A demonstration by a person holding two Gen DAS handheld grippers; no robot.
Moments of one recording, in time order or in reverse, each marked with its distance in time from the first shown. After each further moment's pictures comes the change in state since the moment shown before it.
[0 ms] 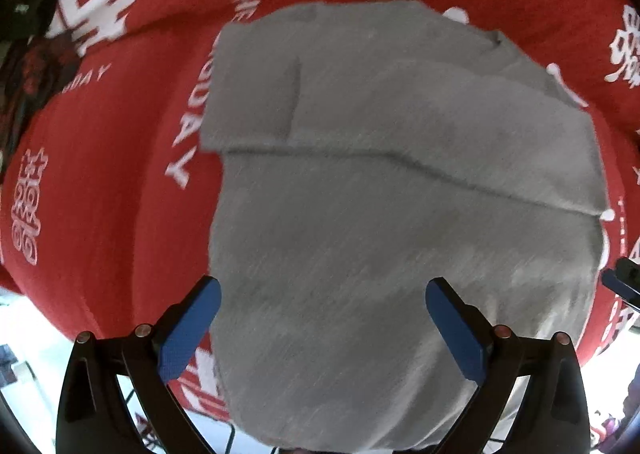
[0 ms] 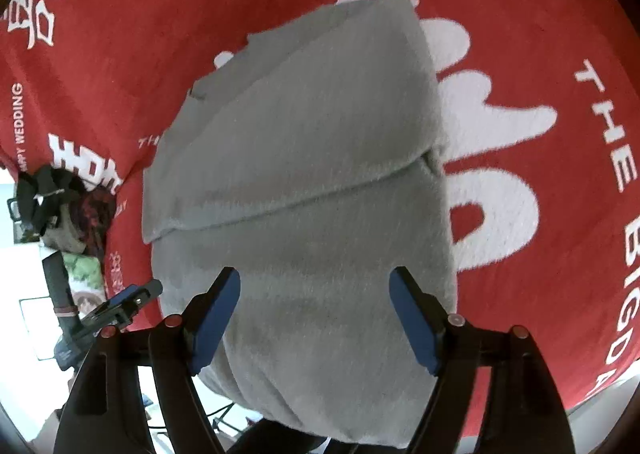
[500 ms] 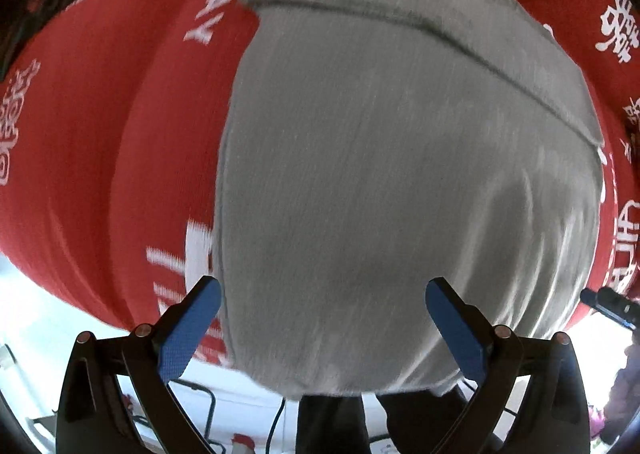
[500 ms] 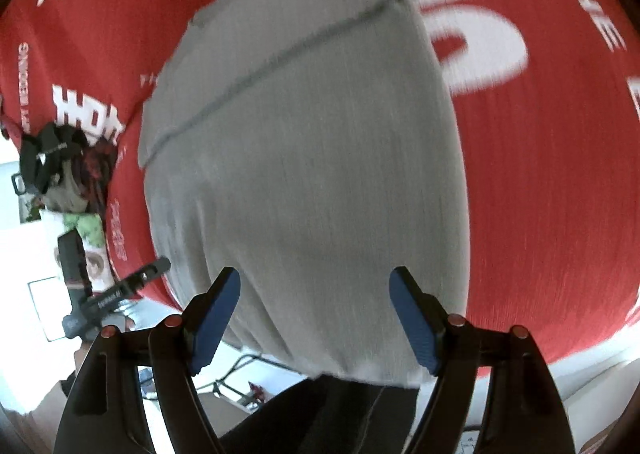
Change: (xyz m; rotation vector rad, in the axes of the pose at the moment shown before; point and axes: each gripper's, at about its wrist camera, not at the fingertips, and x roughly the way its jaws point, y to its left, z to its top) left arm 0.021 0.039 -0.088 -0.027 0.090 -0.115; right arm 0.016 -0.019 -0.101 0.005 0.113 0.019
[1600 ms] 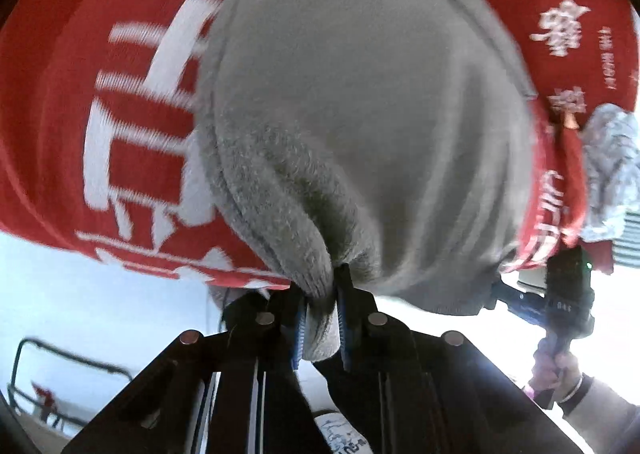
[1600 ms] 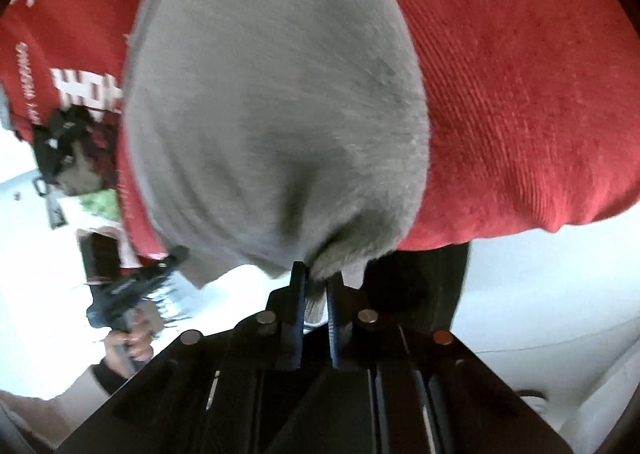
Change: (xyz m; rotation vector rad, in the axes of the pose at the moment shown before) left arm 0.033 0.065 -0.130 -0.021 0.033 -0.414; right arm 0.054 -0.060 -0.110 0.122 0.051 0.227
